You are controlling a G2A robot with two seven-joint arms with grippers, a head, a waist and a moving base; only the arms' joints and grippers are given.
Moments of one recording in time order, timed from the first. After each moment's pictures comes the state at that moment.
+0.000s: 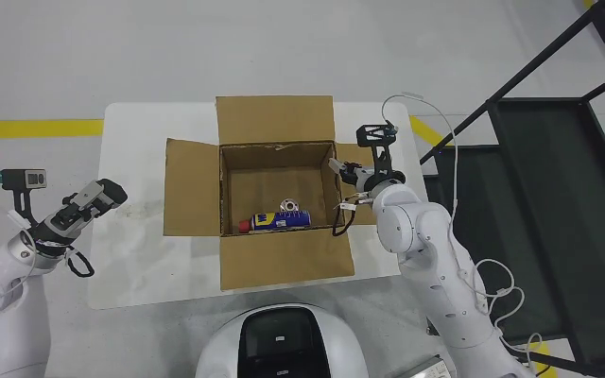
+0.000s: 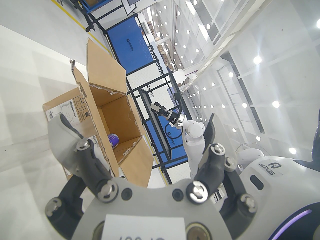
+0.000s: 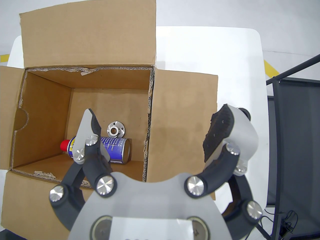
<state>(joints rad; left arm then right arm) 1.41 -1.09 -1.88 -1.52 -0.42 -0.50 -1.11 -1.30 -1.28 1.29 -1.97 -1.20 0.35 0.85</state>
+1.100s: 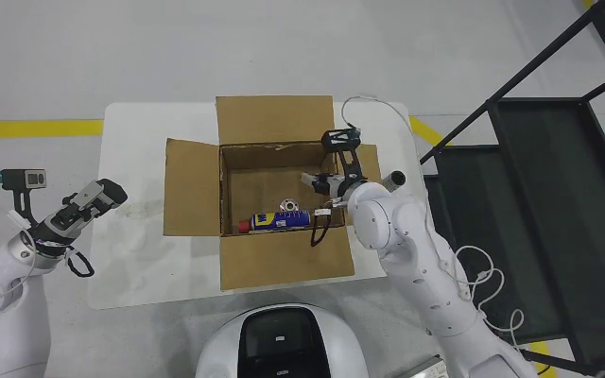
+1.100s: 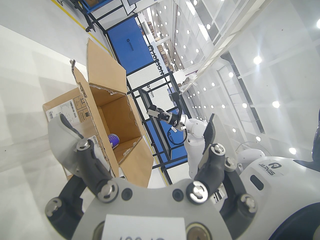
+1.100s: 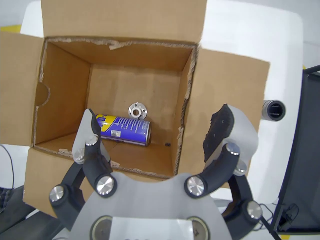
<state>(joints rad) 1.41 -1.09 -1.88 -1.52 -0.42 -0.50 -1.11 -1.16 -1.31 1.12 -1.92 -1.17 0.43 1.11</state>
